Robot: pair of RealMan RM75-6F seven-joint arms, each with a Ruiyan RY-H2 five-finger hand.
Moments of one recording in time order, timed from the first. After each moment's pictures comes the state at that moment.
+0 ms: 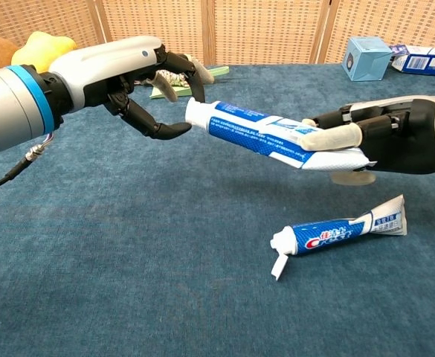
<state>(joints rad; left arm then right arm) -0.76 -1.51 -0.19 -1.75 1.21 1.01 0.17 0.26 -1.44 0.82 -1.72 -0.83 -0.08 0.29</state>
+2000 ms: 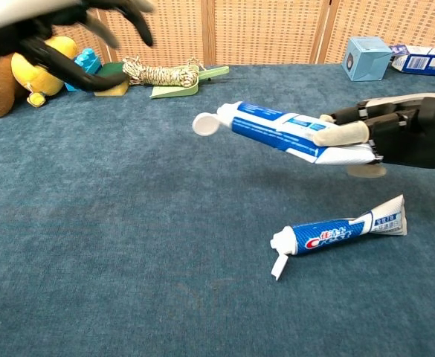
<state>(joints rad) -0.64 -1.33 -0.16 -1.88 1.34 1.19 0.16 0.33 -1.37 0.67 -1.73 -0.99 0.17 0.51</state>
